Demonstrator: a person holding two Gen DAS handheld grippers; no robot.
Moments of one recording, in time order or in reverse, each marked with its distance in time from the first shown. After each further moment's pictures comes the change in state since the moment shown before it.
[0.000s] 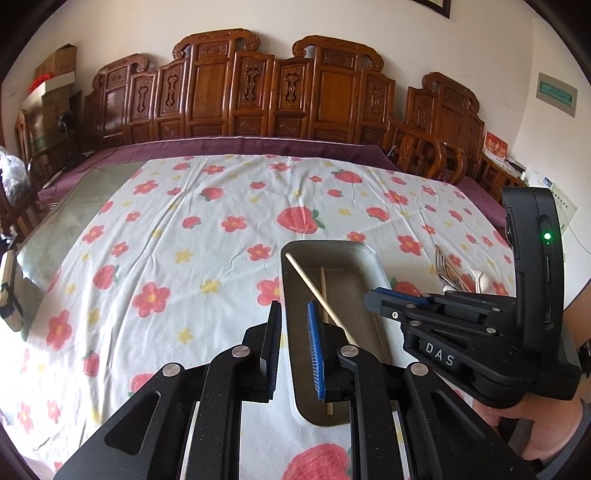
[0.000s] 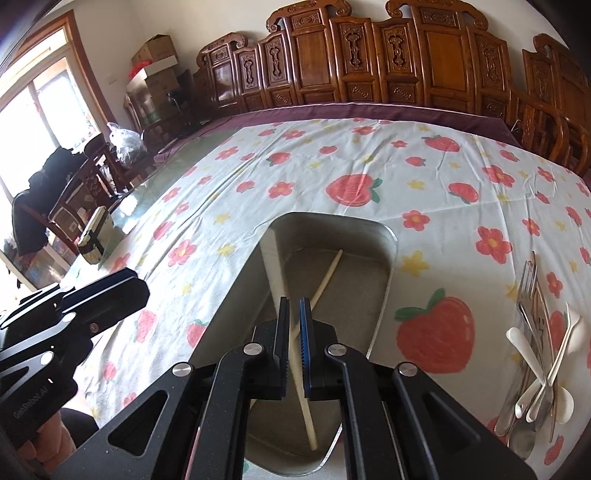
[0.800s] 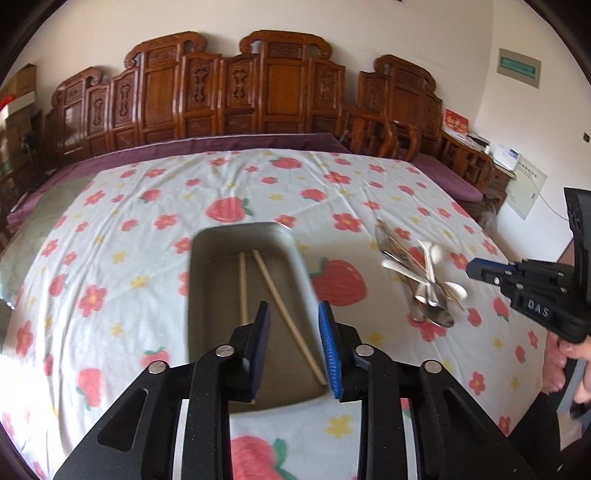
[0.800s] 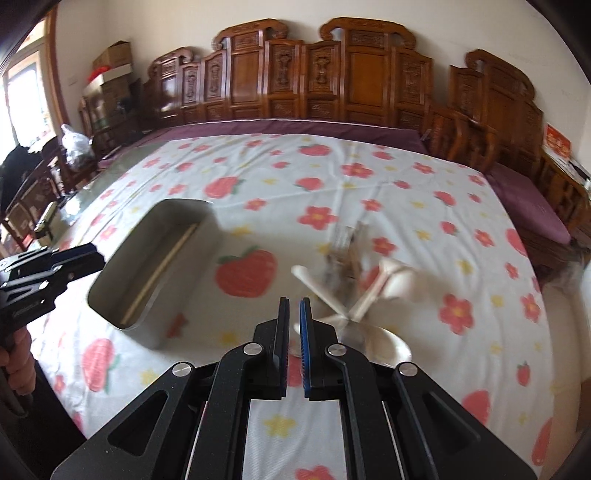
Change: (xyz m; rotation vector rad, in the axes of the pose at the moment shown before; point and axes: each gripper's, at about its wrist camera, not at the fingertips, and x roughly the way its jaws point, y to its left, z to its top) left arm 0.006 -0.074 -0.023 0.108 0.019 -0.122; right arm -0.129 -0.120 -0.065 0.003 -0.057 -0.270
